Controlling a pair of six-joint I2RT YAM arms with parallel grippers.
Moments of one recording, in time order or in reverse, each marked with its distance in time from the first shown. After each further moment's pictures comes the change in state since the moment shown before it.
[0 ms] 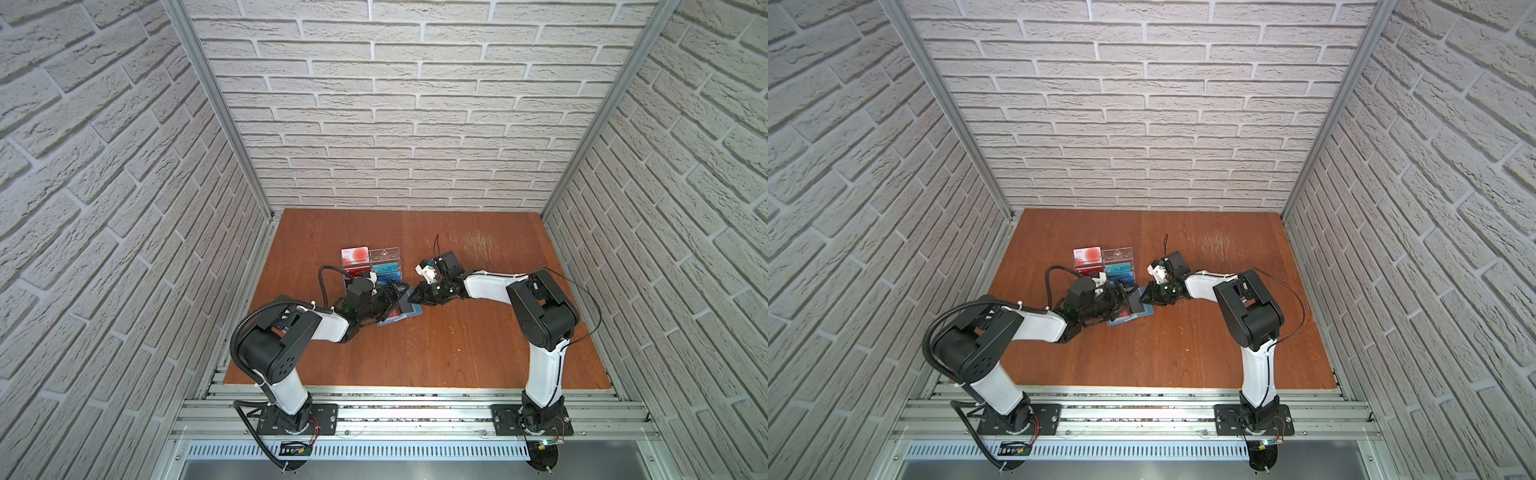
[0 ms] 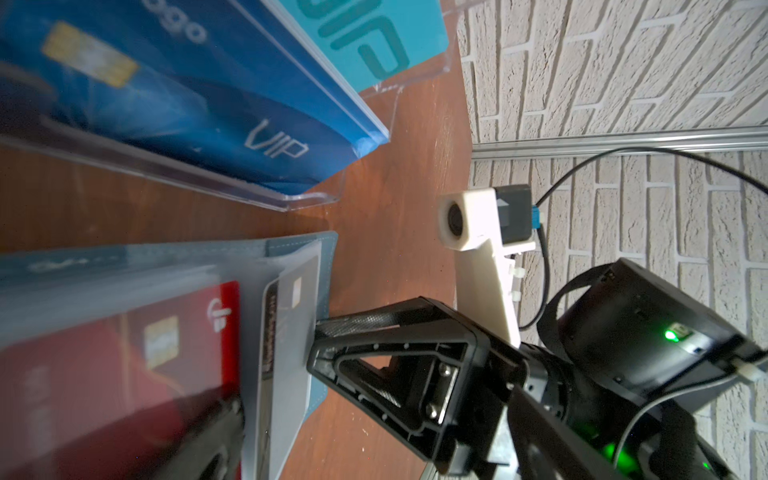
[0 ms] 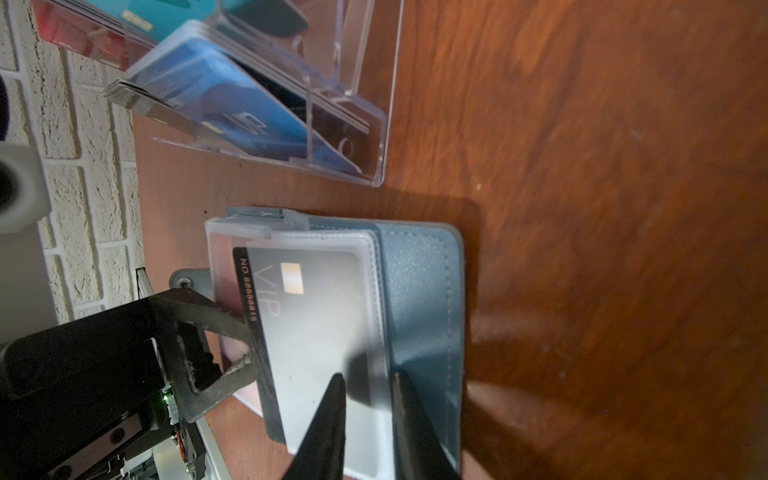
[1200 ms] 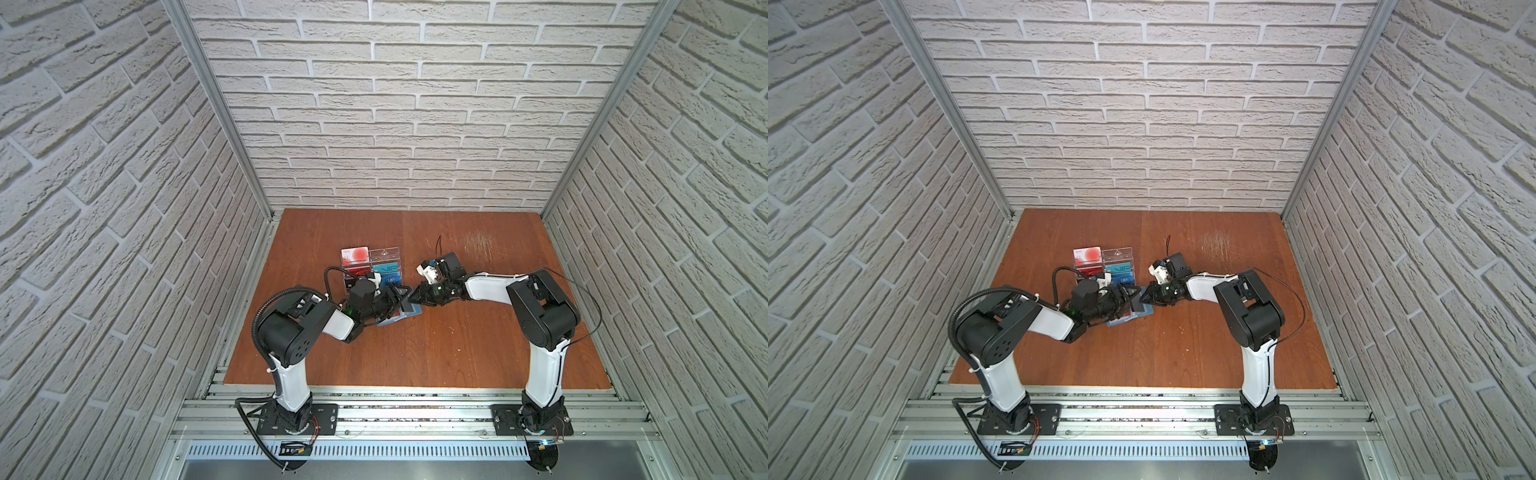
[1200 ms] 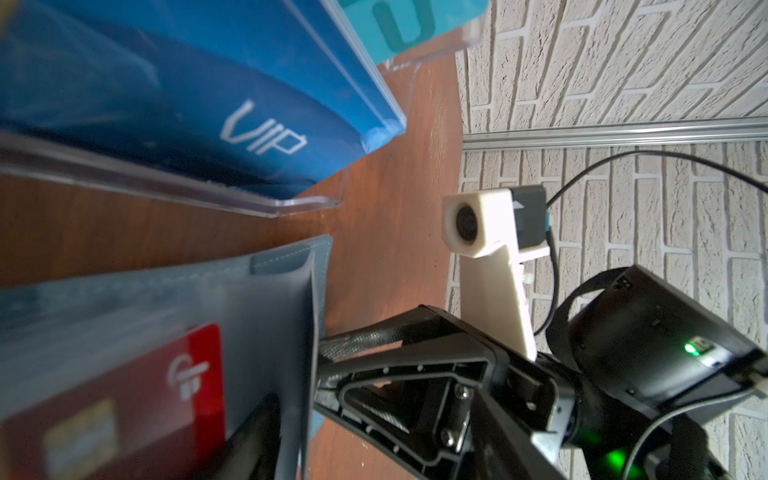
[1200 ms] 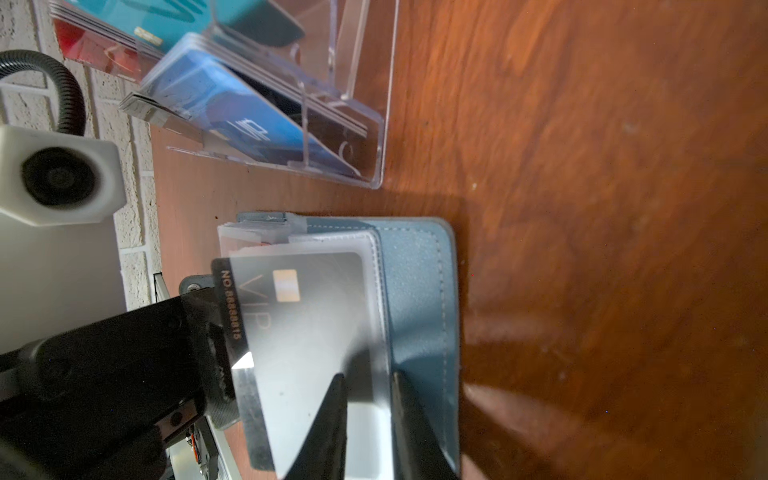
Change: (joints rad) left arm -0.006 0.132 0.021 0.153 0.031 -0.024; right arm -0.010 -0.003 -0.034 0.065 -0.027 0.041
